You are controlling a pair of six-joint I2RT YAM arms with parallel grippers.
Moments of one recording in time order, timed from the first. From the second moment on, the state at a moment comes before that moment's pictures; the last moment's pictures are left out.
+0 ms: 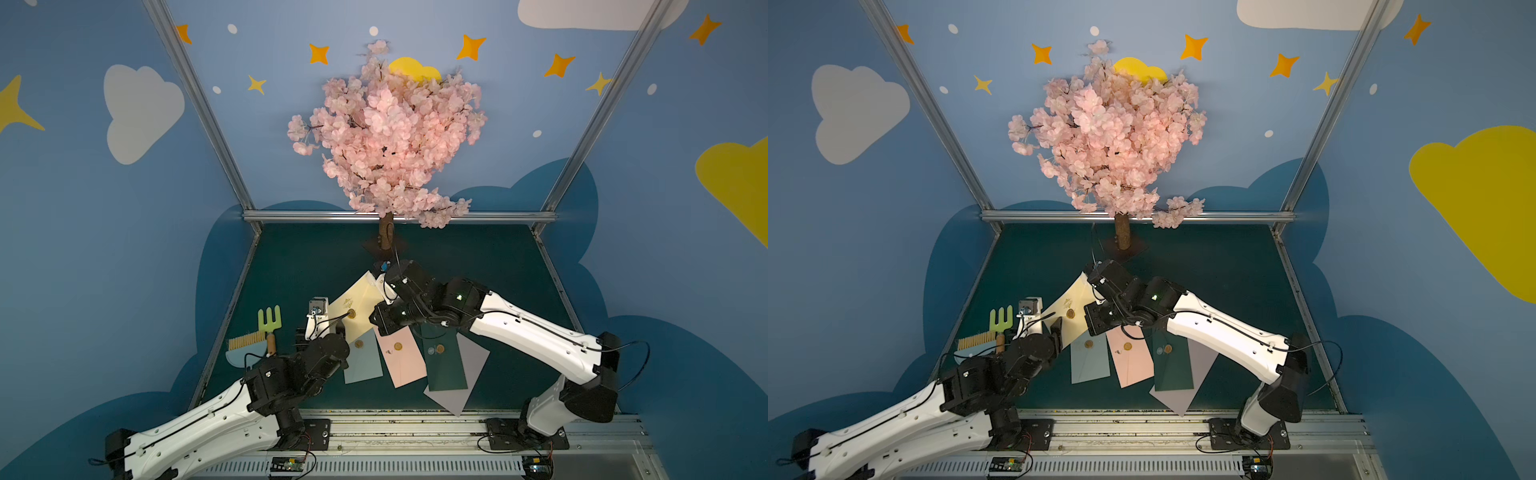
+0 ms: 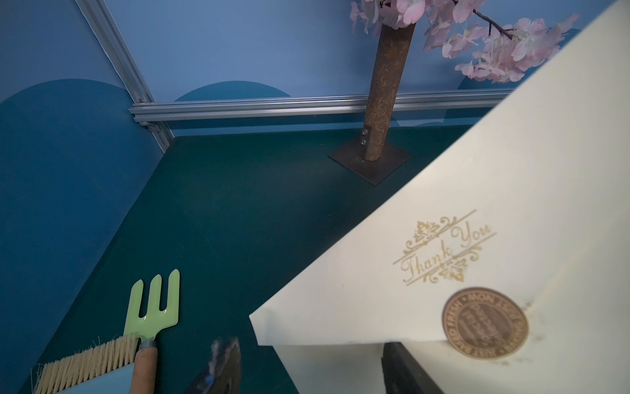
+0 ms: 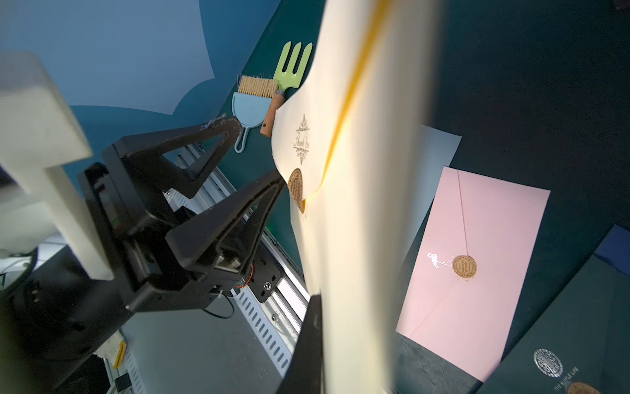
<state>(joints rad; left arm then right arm) -1.03 0.67 0.69 -0.74 -0.91 -0.59 1.14 1.61 1.65 -0.85 -0.14 0.55</state>
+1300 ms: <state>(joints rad) -1.00 0.63 0.62 -0.54 -0.67 -0.35 1.12 1.61 1.72 -0.95 -0.21 0.51</state>
